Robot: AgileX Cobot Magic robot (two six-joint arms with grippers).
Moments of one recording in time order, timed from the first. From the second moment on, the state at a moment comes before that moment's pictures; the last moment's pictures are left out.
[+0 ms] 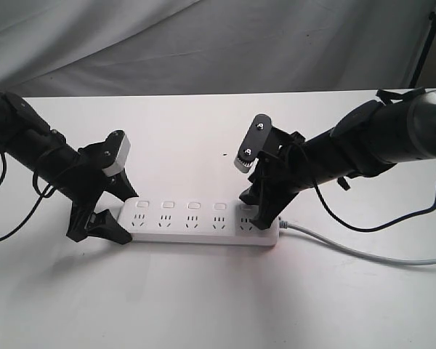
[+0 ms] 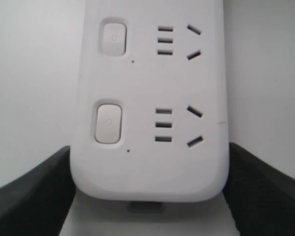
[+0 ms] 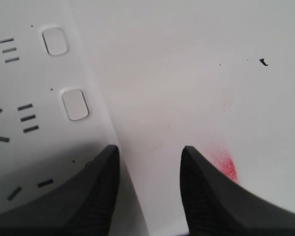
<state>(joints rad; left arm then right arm) -0.24 2.16 -1.28 -0.78 0.97 1.97 0.25 2.00 -1.10 1.09 0.36 -1.78</state>
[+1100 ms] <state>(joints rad) -0.24 2.16 -1.28 -0.78 0.97 1.97 0.26 2.02 -1.09 1.14 0.36 -1.78</state>
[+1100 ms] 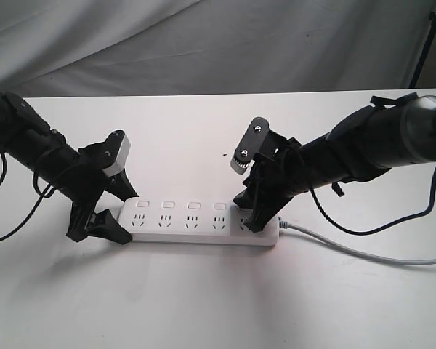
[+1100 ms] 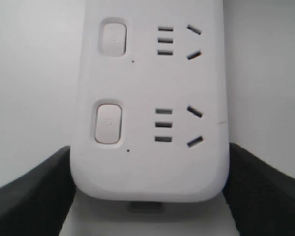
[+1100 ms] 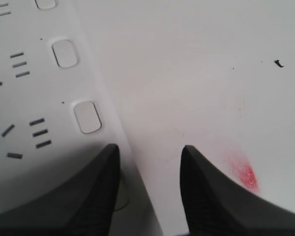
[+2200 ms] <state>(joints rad) -0.24 2.16 -1.28 -0.78 0.97 1.97 0.26 1.98 -1.06 1.18 0.37 -1.78</state>
